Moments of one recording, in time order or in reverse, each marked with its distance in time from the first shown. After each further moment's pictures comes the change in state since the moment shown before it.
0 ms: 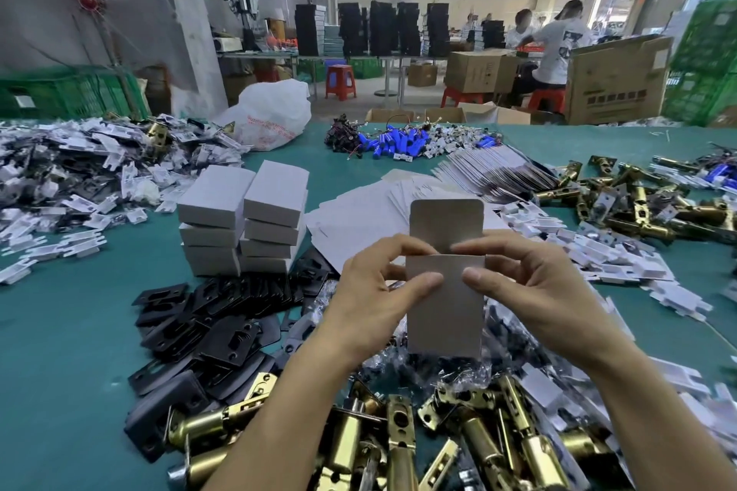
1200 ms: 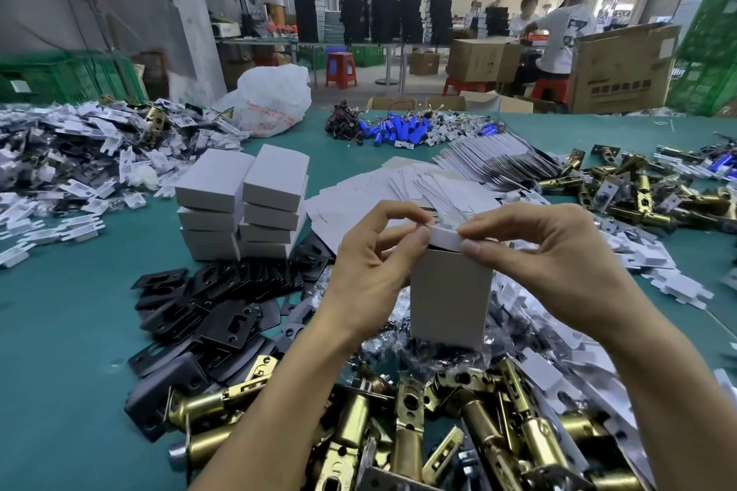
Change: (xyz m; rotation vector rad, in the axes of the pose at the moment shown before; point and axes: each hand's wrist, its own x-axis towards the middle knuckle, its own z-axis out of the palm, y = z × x) left_hand -0.001 0.007 0.003 -0.215 0.065 0.054; right_hand 0.001 -0.037 -0.001 -0.296 0.063 -0.032
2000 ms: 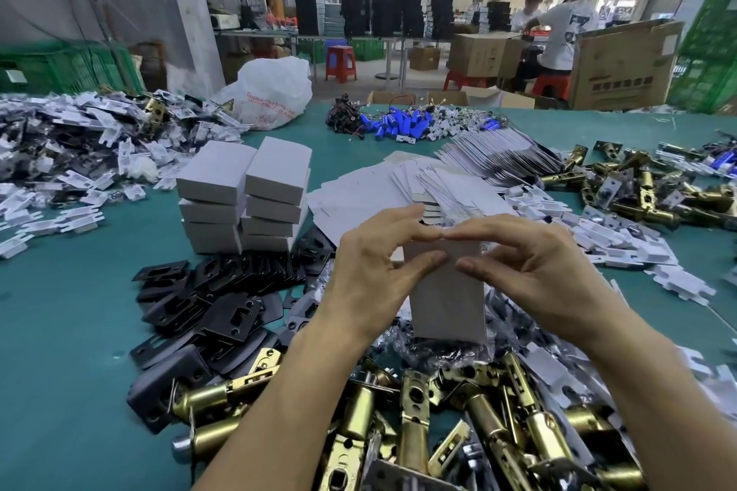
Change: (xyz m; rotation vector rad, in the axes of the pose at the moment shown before) left_hand 0.001 -0.015 -0.008 0.539 0.056 0.274; right_hand -0.002 0.023 0.013 -0.042 -0.127 -0.145
